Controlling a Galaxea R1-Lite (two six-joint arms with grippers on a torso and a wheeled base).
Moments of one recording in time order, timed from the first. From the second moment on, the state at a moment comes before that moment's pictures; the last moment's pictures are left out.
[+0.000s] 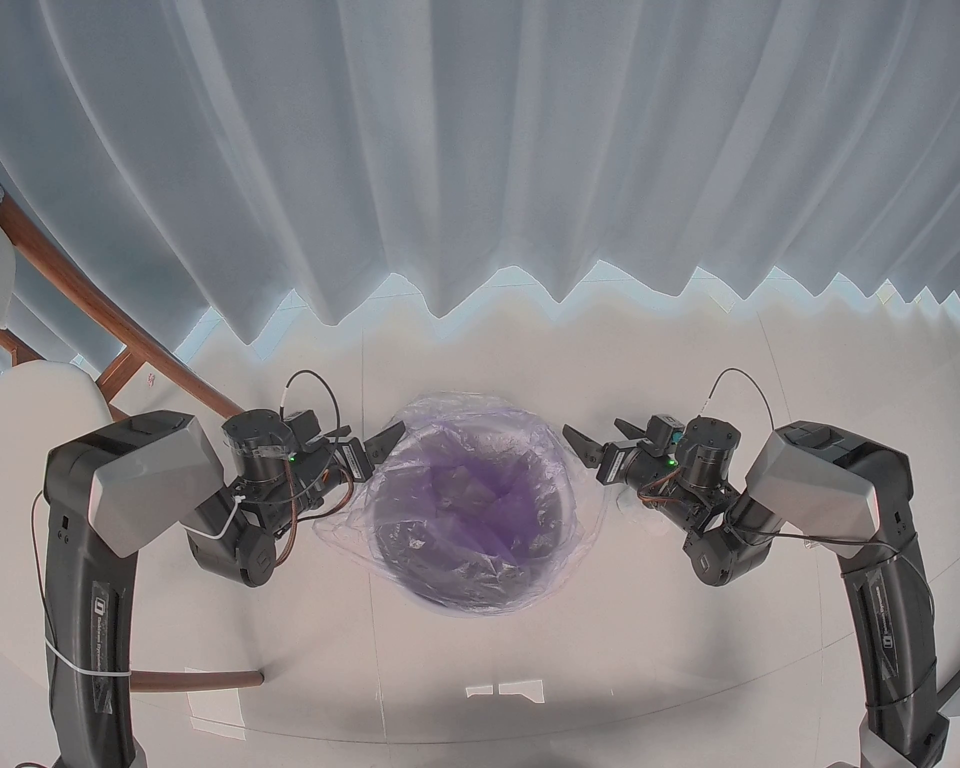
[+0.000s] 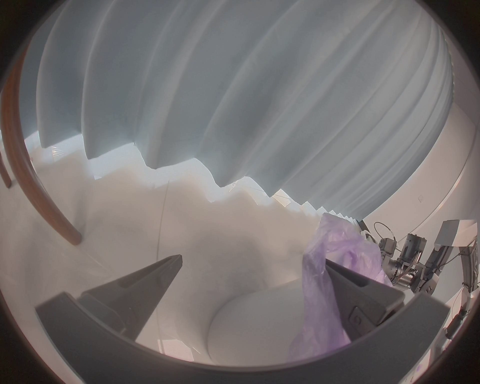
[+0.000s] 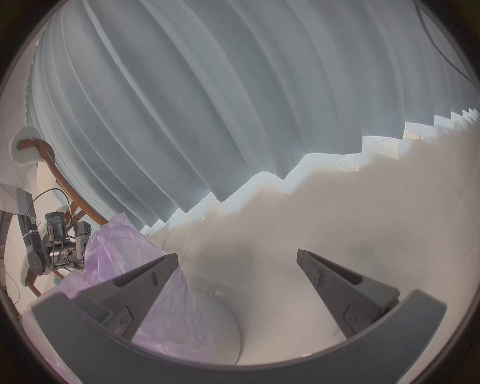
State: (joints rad) left arm -0.20 2.47 -1.07 -1.34 -0.30 -0.33; right arm 0.33 2.59 -1.23 -1.34 0.21 0.28
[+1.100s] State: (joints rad) left arm -0.19 2.39 -0.84 -1.34 -0.11 -0.46; right arm 0.30 2.58 -1.10 -1.34 0.20 0.41
